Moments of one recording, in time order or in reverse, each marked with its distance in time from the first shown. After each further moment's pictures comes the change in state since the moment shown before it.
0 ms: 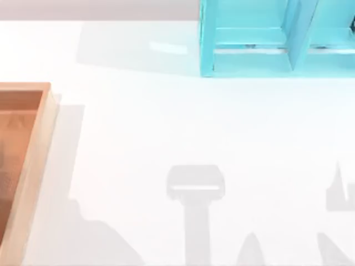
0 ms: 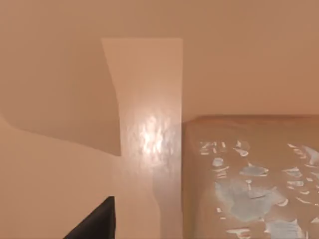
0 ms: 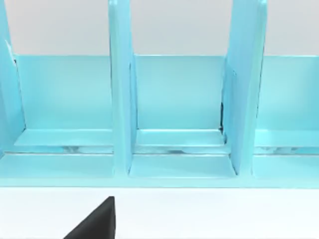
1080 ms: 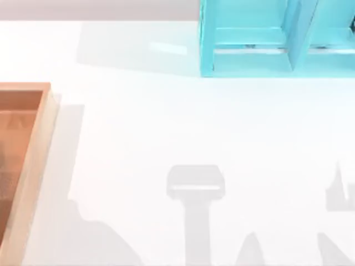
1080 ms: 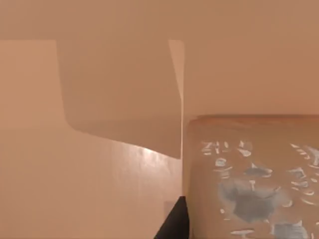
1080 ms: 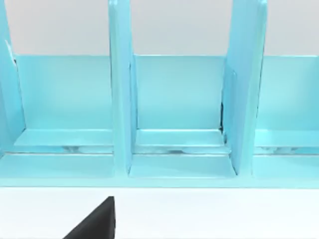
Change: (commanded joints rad) left arm 0.000 0.000 0.000 0.000 0.000 0.000; right arm 0.000 0.000 0.000 0.000 0.000 0.000
